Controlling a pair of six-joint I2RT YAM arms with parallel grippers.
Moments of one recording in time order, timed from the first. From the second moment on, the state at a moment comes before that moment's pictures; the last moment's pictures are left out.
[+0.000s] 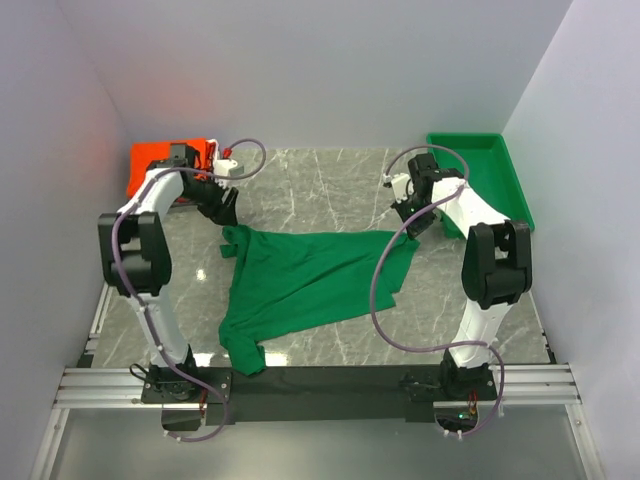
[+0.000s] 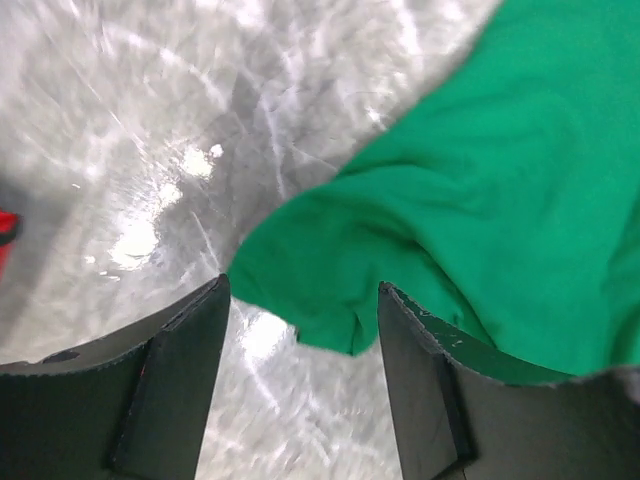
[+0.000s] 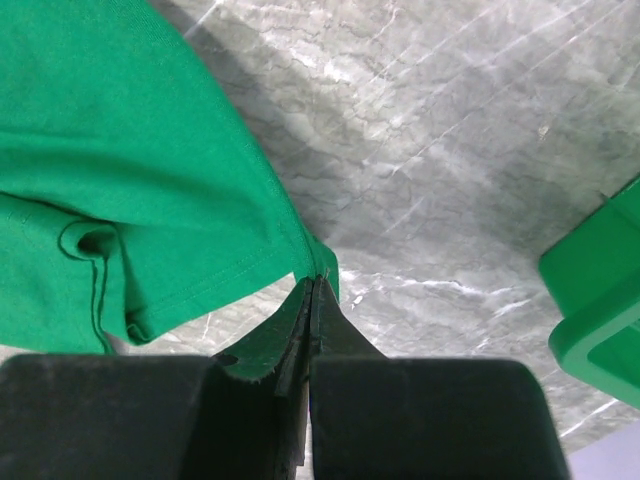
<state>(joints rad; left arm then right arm) 0.03 1.93 1.57 -0.84 0.62 0.73 0.15 1.86 1.44 -0.87 -0.10 -0.42</state>
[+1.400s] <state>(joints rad) -0.07 1.27 0.78 -0.94 0.58 1.14 0.15 1.79 1.36 -0.90 -0.08 -0.53</state>
